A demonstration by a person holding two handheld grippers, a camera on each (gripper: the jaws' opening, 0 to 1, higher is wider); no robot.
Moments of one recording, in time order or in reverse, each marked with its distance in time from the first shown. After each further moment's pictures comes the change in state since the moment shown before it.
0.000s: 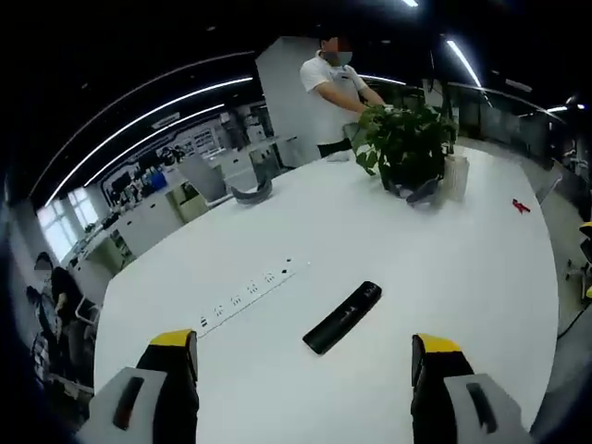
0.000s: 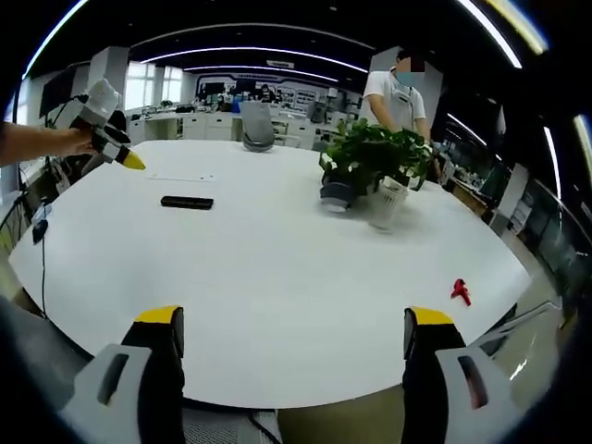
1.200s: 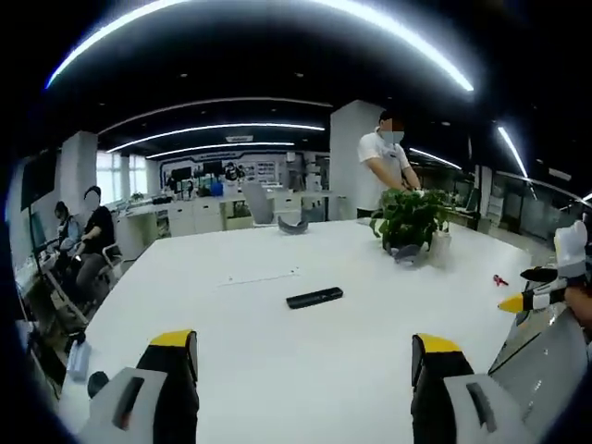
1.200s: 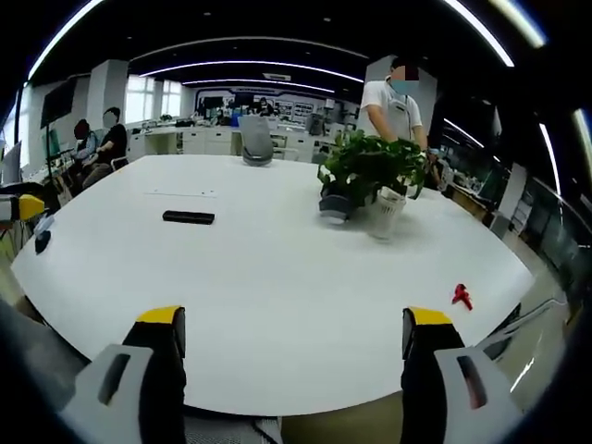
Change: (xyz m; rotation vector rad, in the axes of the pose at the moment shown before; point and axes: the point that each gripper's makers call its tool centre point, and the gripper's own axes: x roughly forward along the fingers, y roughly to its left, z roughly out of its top) left arm -0.204 -0.084 -0.087 -0.298 -0.235 0.167; right arm -0.006 0.000 0.009 0.015 -0.055 0.008
